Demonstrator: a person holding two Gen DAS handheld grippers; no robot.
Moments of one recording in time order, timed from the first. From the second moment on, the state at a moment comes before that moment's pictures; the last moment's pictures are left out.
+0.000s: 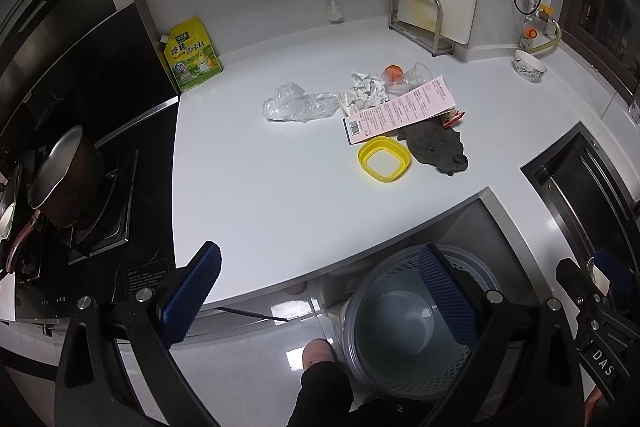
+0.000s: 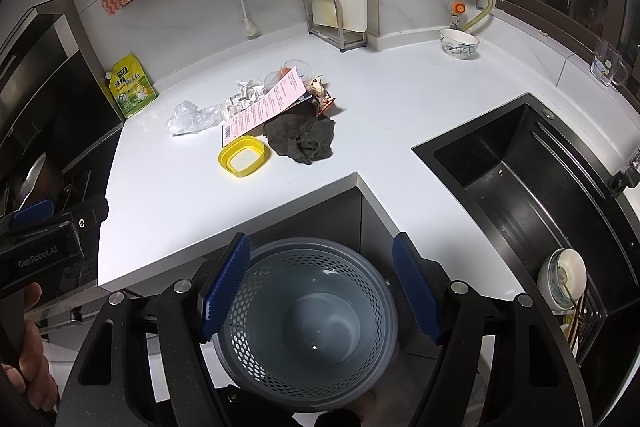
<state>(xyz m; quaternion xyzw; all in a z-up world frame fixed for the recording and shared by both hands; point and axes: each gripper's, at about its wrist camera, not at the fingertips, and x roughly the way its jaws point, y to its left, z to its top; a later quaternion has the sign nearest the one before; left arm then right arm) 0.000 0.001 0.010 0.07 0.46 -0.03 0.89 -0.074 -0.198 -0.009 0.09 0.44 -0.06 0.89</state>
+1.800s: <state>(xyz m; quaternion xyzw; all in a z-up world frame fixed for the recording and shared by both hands) 0.007 0.007 0.002 0.07 0.46 -0.03 0.88 -0.066 -0.195 -0.022 0.09 0.44 -0.06 0.89</state>
